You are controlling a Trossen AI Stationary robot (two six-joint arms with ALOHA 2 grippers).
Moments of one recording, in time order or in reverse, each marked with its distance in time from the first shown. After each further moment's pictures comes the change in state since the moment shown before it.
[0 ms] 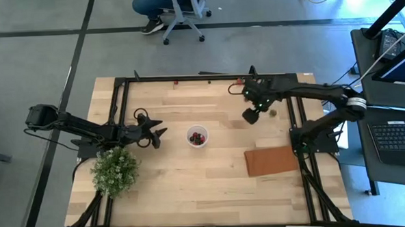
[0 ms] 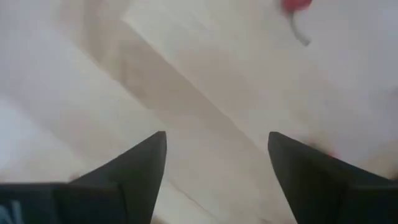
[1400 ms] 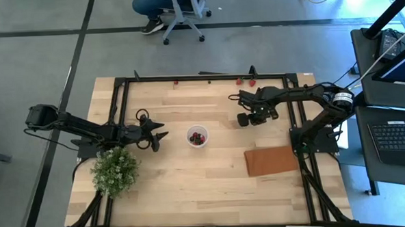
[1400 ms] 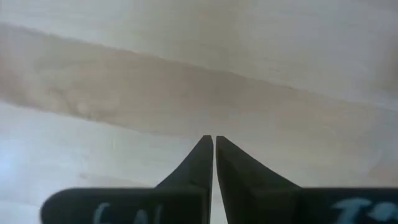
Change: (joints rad) left arm 0.000 0.000 0.000 0.003 0.100 0.066; right arm 0.003 0.155 -0.170 0.185 -0.140 0.562
